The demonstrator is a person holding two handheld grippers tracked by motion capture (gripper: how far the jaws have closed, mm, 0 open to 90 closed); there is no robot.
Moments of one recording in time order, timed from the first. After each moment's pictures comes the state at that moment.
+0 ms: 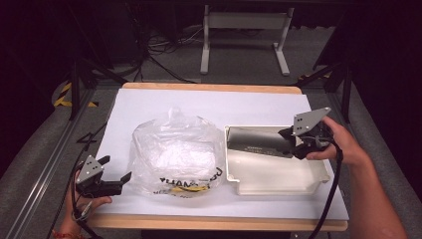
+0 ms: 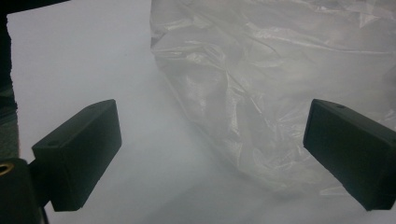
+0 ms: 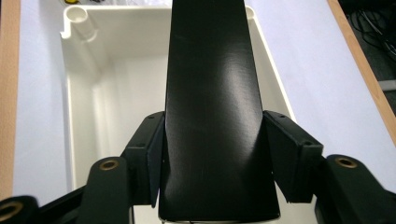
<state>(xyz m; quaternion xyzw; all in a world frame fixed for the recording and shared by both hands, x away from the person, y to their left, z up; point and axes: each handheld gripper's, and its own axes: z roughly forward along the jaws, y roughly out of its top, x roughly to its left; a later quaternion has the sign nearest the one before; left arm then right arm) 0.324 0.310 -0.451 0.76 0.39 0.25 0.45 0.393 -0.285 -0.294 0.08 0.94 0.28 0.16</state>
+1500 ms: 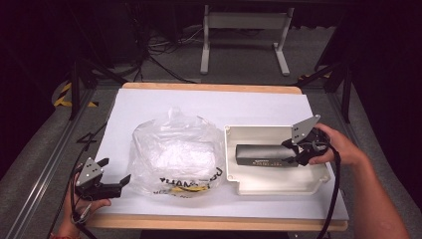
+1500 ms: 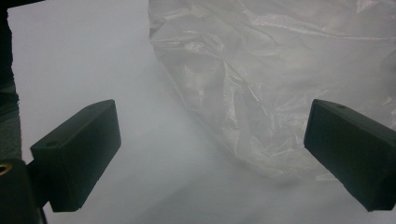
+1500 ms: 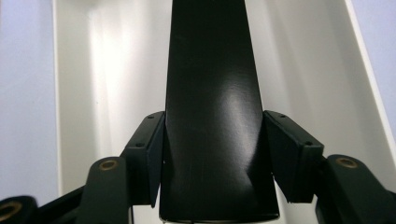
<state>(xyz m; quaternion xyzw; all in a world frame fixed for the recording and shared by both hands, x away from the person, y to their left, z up) 0.319 0.309 -0.453 0.77 0.40 0.25 0.44 0.414 -0.302 -0.342 0.06 0.97 0.22 0.10</state>
